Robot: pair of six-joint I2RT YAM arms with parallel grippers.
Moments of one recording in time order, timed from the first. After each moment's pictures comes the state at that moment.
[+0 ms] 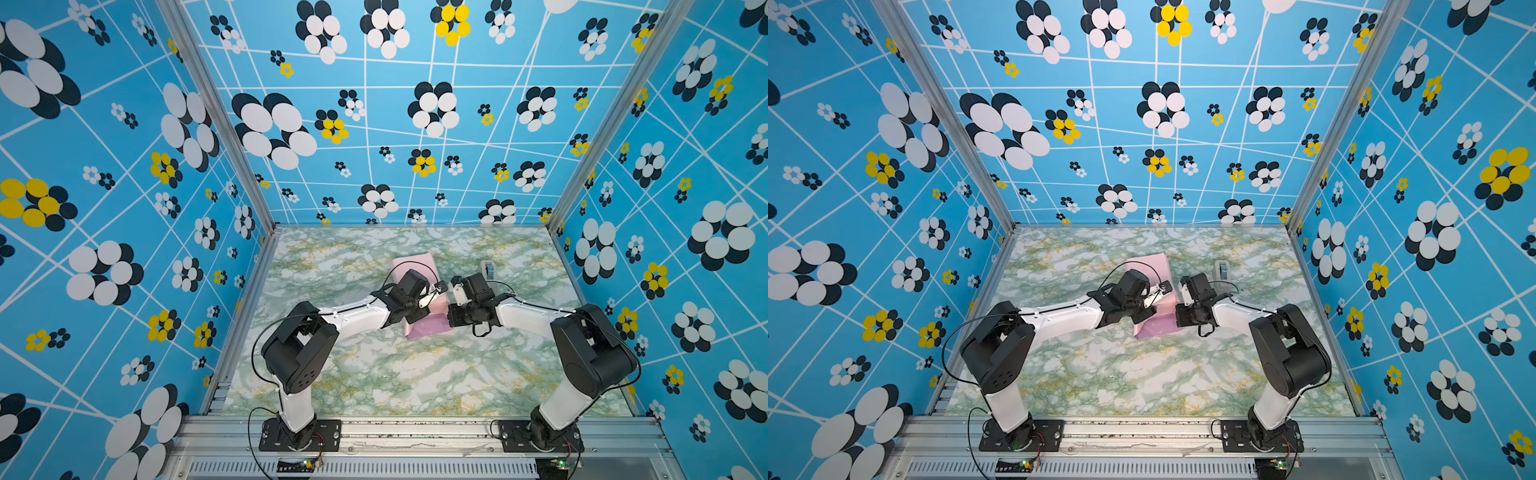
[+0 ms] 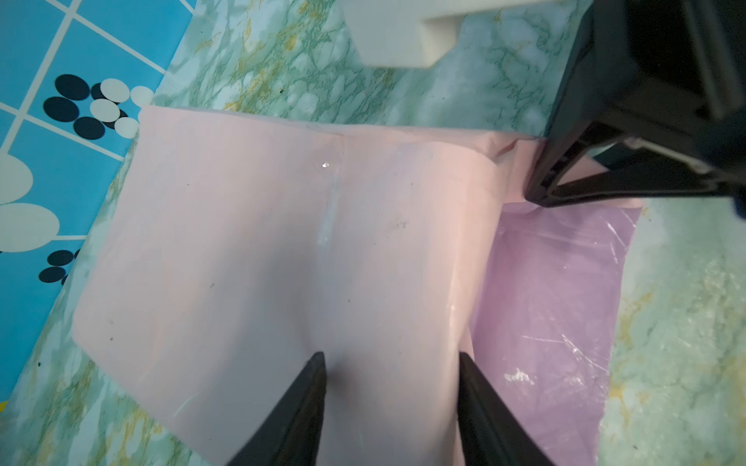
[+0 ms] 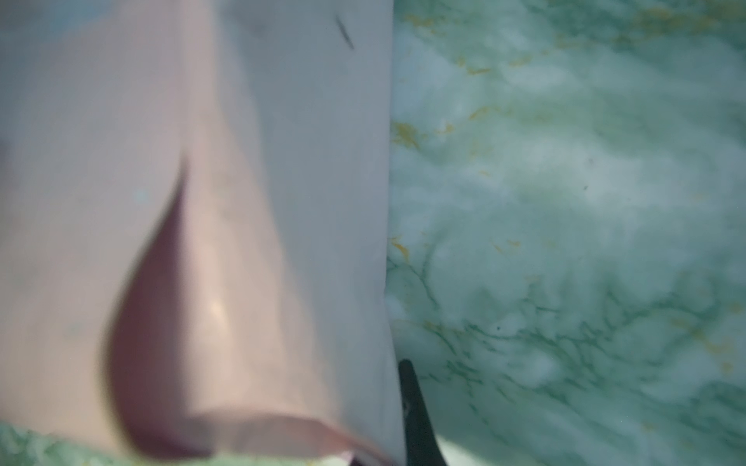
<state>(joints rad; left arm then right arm) -0.77 1.81 1.14 -0.14 -0.06 0.46 0.46 1.70 0.87 -0.22 -0.16 0.27</state>
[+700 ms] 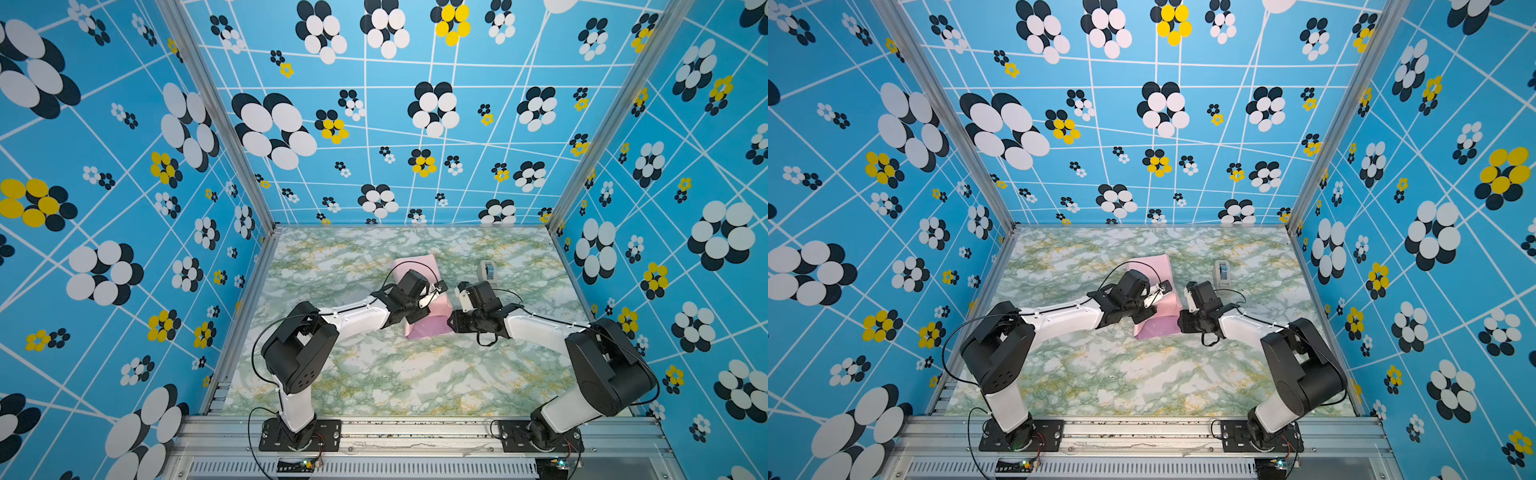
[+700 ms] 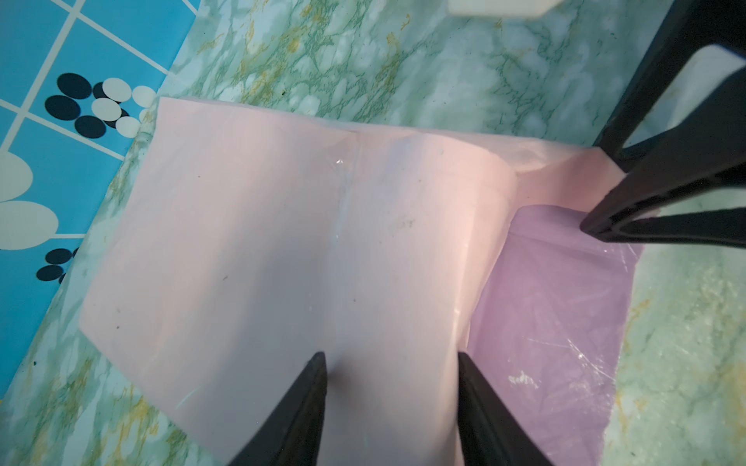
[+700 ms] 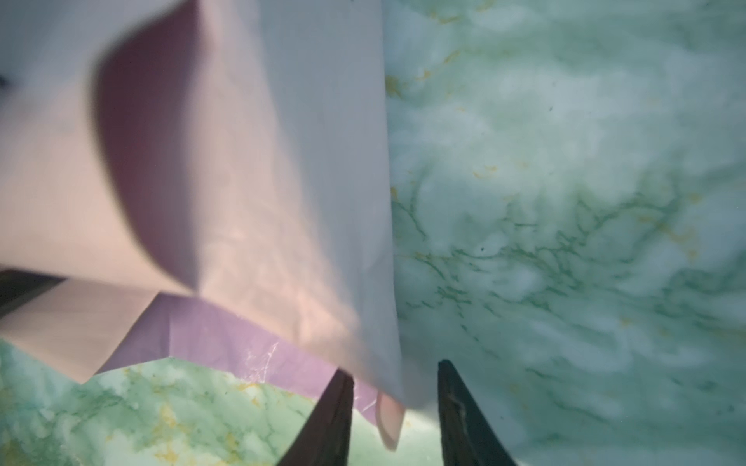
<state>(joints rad) -0.77 1.81 1.13 -0.12 -0.06 0.45 0.46 1.54 0.74 -0.19 -0.16 0.35</state>
